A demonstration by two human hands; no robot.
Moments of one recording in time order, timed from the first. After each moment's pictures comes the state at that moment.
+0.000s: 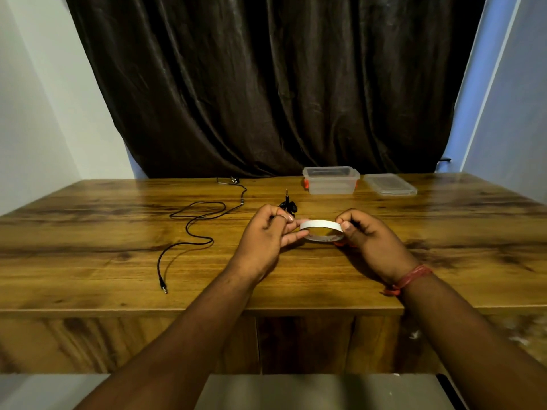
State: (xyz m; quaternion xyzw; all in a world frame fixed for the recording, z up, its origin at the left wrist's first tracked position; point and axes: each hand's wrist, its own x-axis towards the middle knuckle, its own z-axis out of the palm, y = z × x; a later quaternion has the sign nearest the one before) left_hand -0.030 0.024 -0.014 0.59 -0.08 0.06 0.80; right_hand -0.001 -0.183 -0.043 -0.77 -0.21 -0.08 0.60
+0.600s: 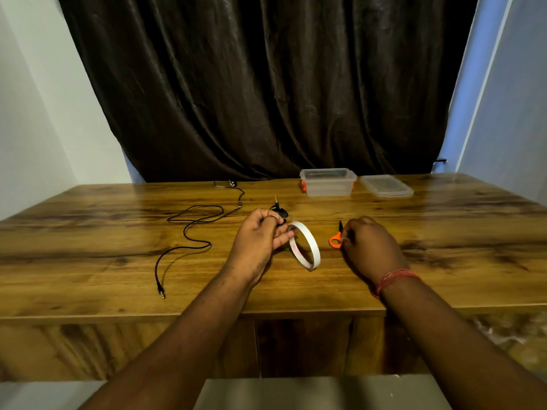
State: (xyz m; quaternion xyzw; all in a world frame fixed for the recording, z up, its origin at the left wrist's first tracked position) left_hand -0.027 0.028 -0.013 0.56 -0.02 0.06 0.83; right_hand -0.004 -0.175 -0.041 -0.95 -0.05 -0.24 0.20
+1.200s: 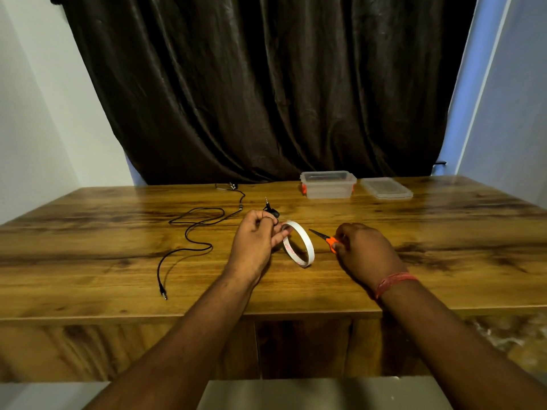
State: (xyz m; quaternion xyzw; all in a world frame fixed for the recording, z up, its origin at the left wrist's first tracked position) left_hand -0.025 0.029 -0.013 0.58 0.02 0.10 0.81; right_hand -0.016 -0.165 -0.033 -0.95 -0.08 -0.22 0.19
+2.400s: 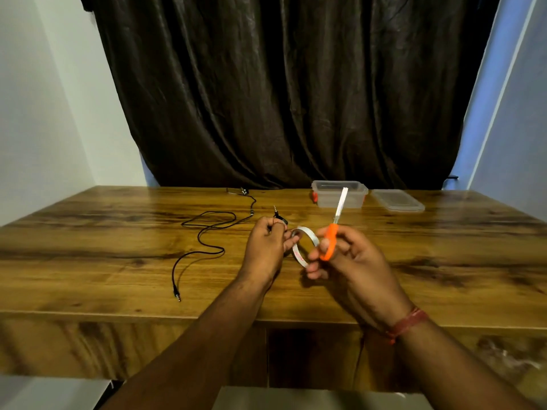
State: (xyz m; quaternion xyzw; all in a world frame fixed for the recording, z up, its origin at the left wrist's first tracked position) left_hand -0.015 0.033 -0.019 0.59 0.01 0.13 0.80; right_hand -0.075 -0.115 -0.013 -0.58 -0.18 -0.02 0.80
